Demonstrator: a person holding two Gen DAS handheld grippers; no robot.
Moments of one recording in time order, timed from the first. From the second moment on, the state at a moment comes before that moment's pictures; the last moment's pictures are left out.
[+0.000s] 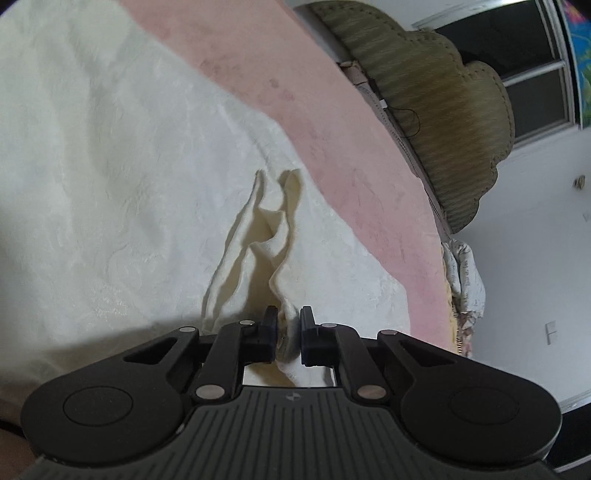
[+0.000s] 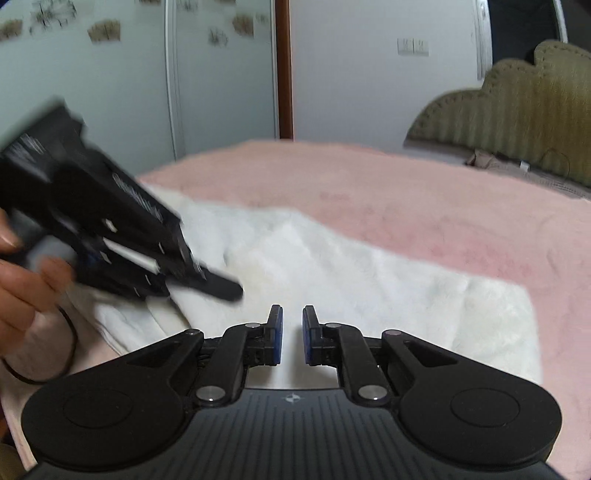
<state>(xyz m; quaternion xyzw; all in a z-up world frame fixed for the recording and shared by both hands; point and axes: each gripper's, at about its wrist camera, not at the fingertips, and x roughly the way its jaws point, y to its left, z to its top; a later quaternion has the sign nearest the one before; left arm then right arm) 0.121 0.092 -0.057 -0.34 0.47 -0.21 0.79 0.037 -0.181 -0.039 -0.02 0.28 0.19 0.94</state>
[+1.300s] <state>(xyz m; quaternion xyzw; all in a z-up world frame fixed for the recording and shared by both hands) 0.100 0.025 -0.035 -0.04 0.42 -0.21 0.88 0.058 -0.231 -0.030 0.04 0.31 0.12 0.94</state>
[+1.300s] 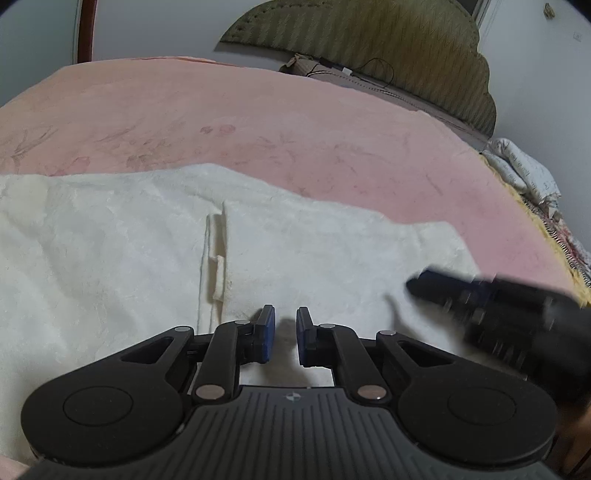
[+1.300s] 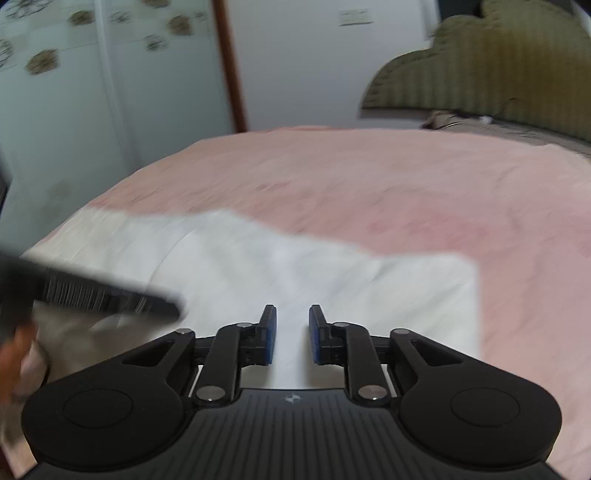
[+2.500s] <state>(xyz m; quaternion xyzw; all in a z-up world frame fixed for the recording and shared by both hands) 0.060 0.015 -0.055 0.07 0.33 -0.13 0.93 0.043 -0.207 -0.063 0.00 0.31 0.06 0.95</state>
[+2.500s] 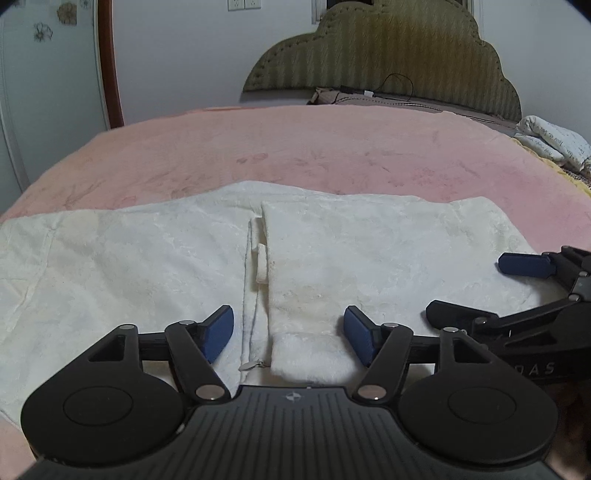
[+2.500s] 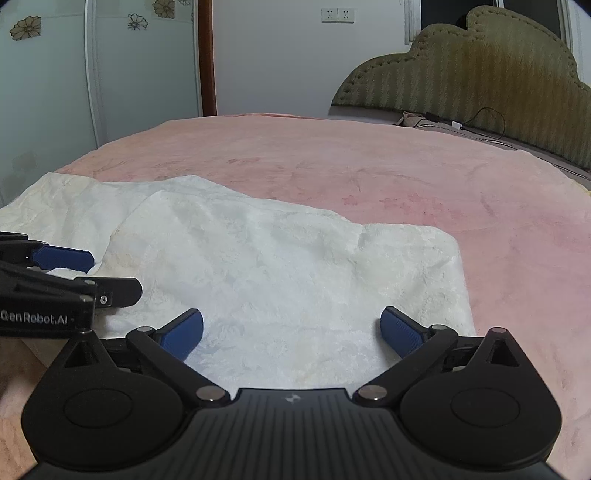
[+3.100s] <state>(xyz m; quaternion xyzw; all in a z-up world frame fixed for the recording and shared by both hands) 0.057 0.021 -0.063 0.06 0.31 -0.10 0.95 0.046 -0.206 -0.064 0.00 0.31 0.06 0.95</state>
